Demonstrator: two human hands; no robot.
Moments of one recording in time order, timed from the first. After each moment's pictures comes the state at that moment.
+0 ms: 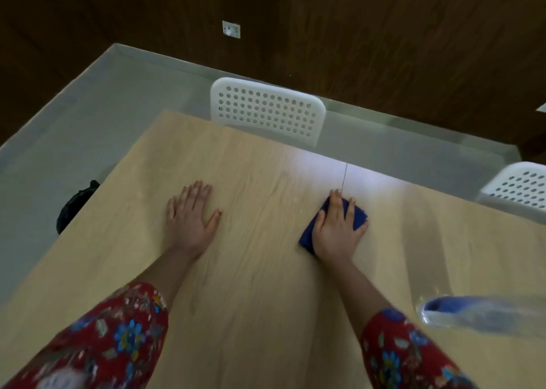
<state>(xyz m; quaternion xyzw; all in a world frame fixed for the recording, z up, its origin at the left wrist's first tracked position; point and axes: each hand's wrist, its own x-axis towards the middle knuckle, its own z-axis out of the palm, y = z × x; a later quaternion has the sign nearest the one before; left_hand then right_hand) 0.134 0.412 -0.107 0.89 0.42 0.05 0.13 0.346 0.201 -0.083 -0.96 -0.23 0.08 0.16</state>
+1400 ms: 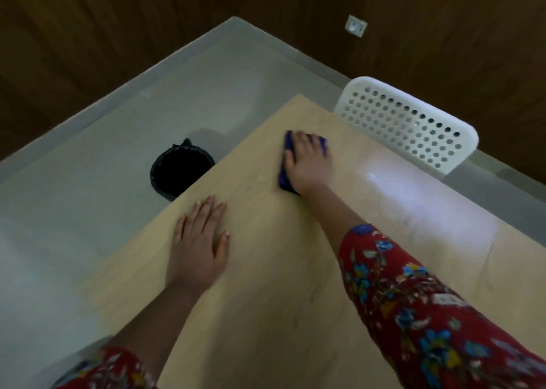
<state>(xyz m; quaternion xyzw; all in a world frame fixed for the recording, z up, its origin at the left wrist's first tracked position) -0.046 0.428 -0.114 0.83 0.54 0.08 0.12 0.223 0.506 -0.098 -0.82 -0.55 0.08 0.11</state>
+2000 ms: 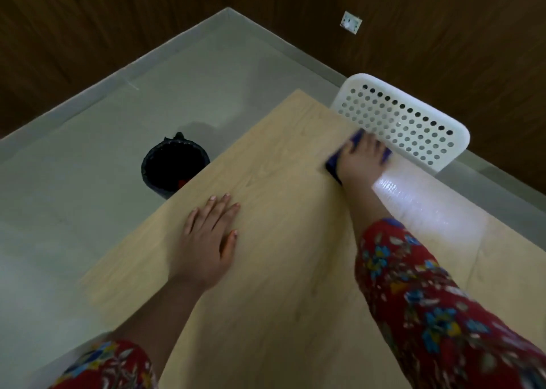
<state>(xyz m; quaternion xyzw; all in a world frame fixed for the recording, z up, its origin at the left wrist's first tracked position) -0.045 0.429 -0.116 0.86 0.48 0.09 0.14 0.297 0.482 -0.093 -0.93 -0.32 0.05 0.14</state>
